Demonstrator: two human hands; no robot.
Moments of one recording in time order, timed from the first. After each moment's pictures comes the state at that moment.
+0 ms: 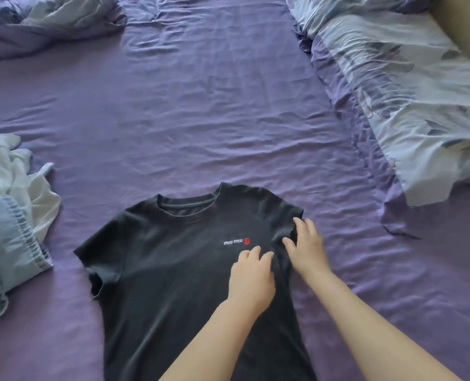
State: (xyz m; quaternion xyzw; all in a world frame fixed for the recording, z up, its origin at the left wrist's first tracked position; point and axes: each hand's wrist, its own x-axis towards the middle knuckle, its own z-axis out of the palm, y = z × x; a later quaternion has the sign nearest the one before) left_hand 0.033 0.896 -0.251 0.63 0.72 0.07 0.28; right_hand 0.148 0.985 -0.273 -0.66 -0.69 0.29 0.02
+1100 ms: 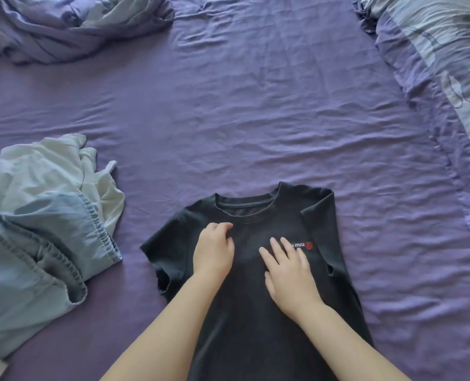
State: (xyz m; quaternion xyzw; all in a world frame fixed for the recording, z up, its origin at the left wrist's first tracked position) left_hand -0.150 0.881 -0.261 0.43 0.85 0.15 0.25; right_hand 0.019 0.896 -0.283 -0.44 -0.88 0.15 -0.08
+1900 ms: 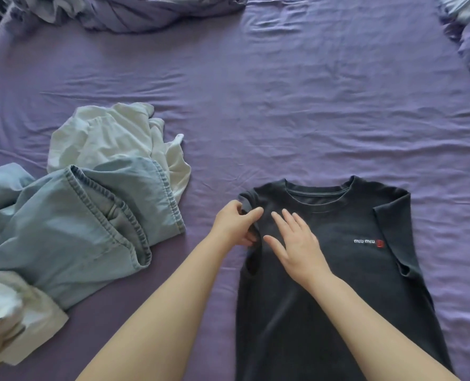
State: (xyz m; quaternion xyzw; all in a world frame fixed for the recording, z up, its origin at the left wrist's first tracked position) left_hand -0.256 0.840 -0.225 0.18 0.78 0.32 0.51; right_hand -0.098 0.873 -0.259 -0.44 -0.85 0.30 -0.05
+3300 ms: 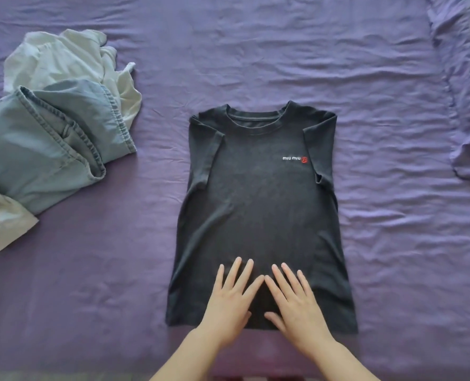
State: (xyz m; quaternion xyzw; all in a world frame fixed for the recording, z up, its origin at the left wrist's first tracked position) left_hand 0.011 0.617 -0.268 0.65 0.69 -0.12 0.31; right_hand 0.181 0.693 -0.288 -0.30 -0.92 0.20 -0.15
